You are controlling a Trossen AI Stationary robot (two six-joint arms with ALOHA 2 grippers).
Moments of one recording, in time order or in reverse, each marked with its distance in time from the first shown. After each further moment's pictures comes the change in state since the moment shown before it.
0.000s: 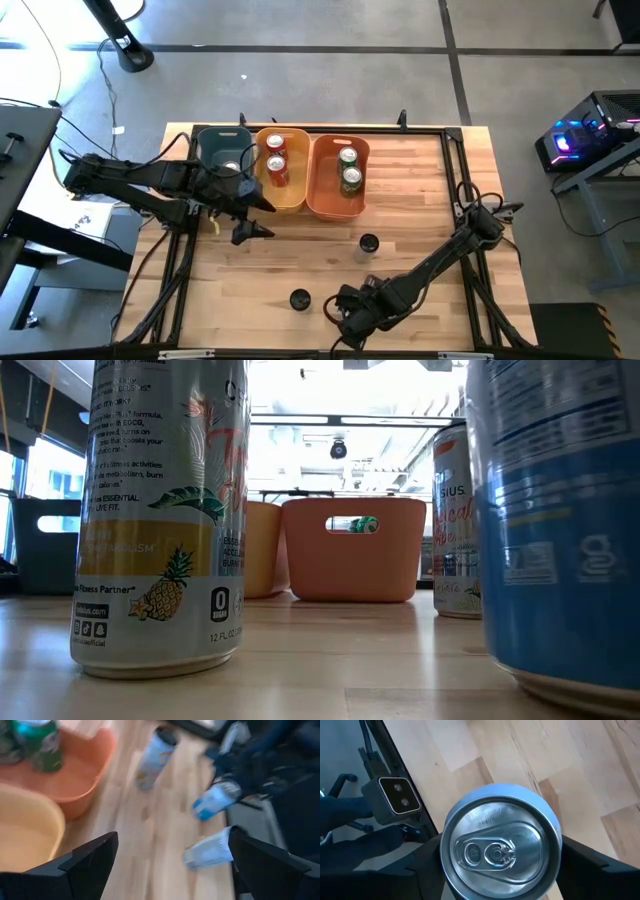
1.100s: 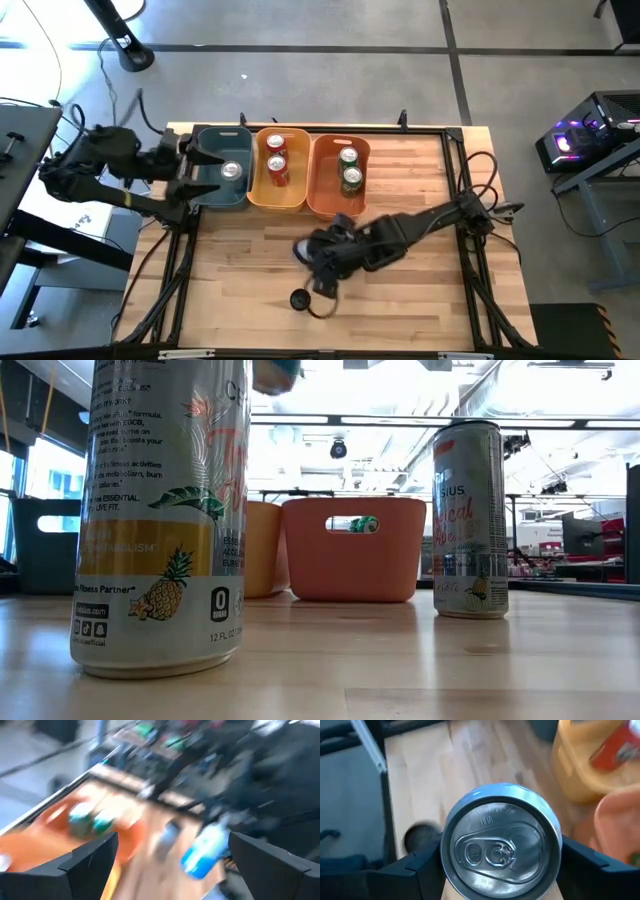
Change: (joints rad) left arm 0.042 -0.360 0.206 -0.174 -0.219 0.053; right arm -0.233 -0.031 0.566 -0.230 0.265 -0.504
